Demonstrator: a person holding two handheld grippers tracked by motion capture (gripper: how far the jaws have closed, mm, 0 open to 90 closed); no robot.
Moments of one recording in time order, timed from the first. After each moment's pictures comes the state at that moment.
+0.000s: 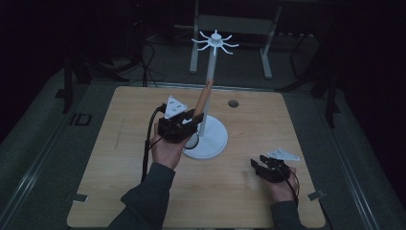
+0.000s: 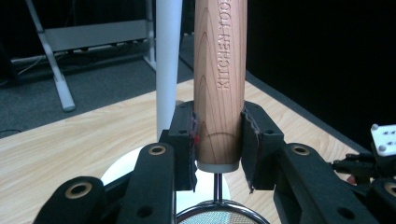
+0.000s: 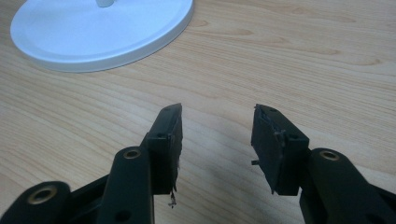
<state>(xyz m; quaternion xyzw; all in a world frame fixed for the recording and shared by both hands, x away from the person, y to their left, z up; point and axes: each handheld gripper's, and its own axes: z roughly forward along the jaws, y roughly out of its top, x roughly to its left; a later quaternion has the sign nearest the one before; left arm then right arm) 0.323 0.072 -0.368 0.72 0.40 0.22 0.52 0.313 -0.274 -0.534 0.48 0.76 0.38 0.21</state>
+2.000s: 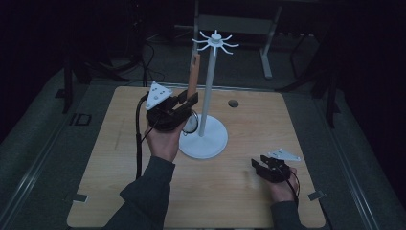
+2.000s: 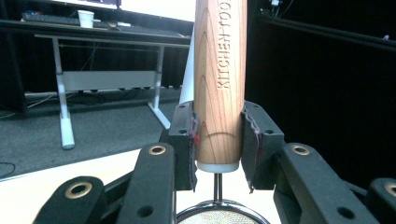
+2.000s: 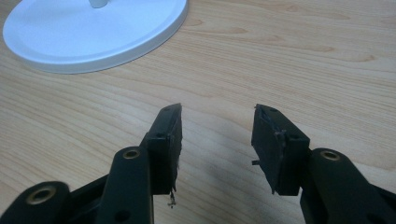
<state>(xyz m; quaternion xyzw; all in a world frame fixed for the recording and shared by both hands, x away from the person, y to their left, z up) 0.318 0.088 -0.326 0.64 0.41 0.25 0.60 0.313 -0.276 -0.536 0.49 0.76 0.38 0.21</state>
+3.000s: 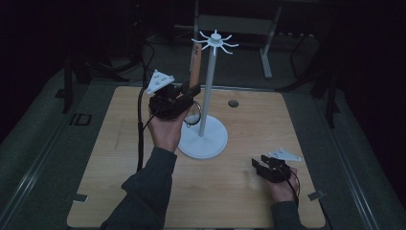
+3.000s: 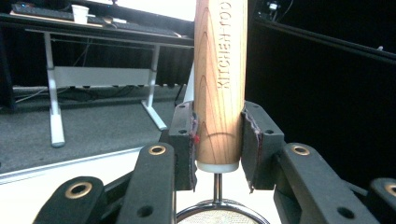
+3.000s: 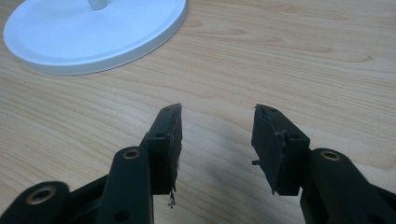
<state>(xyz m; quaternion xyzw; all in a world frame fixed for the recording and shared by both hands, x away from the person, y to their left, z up) 0.340 0.086 -0.312 0.64 0.42 0.22 0.61 0.313 -0.277 -0.535 0.49 0.75 0.39 0.21</state>
